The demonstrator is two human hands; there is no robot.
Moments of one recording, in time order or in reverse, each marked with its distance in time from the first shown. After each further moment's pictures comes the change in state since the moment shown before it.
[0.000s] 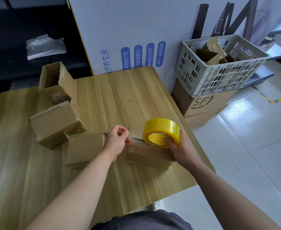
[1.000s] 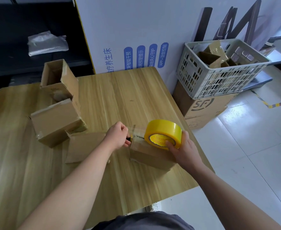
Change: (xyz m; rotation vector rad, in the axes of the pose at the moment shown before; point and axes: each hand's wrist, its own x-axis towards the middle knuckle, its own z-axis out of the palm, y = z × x) left_hand 0.011 0.020 -0.012 0.369 -0.064 -0.013; right_hand -0.009 -0.009 -0.001 -0.251 0.032 -0.002
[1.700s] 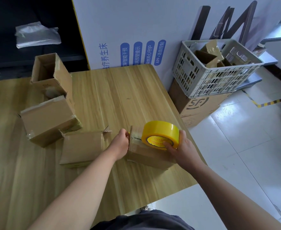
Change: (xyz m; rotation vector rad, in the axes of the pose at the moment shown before) left_hand 0.013 -0.032 0.026 0.283 -0.114 0.068; right_hand 0.003 -0.007 -0.001 -0.068 -0.070 0.004
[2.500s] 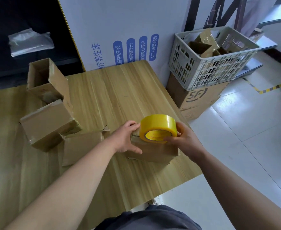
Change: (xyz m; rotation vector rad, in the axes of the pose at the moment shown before) left_hand 0.009 0.012 -0.015 0.305 -0.220 0.413; right_hand 0.004 0.007 -0.013 0.636 -0.157 0.045
